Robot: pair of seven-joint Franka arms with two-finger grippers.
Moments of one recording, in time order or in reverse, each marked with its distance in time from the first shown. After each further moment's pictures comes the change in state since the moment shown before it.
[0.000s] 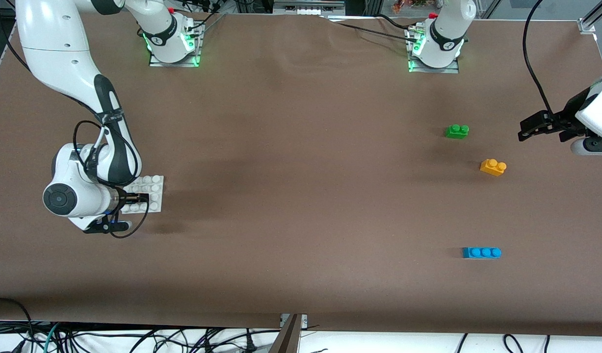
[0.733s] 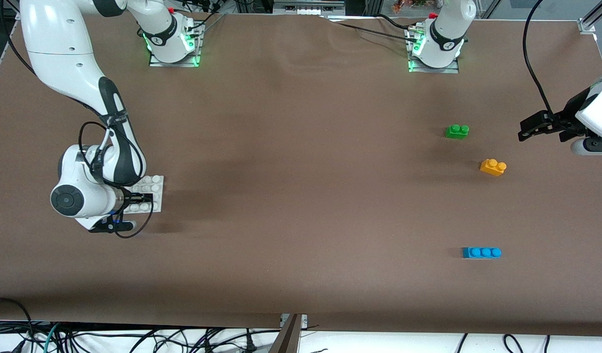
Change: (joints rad) left arm 0.000 0.000 0.000 0.000 0.000 0.000 0.000; right arm 0.010 0.018 0.004 -0.003 0.002 0.002 0.017
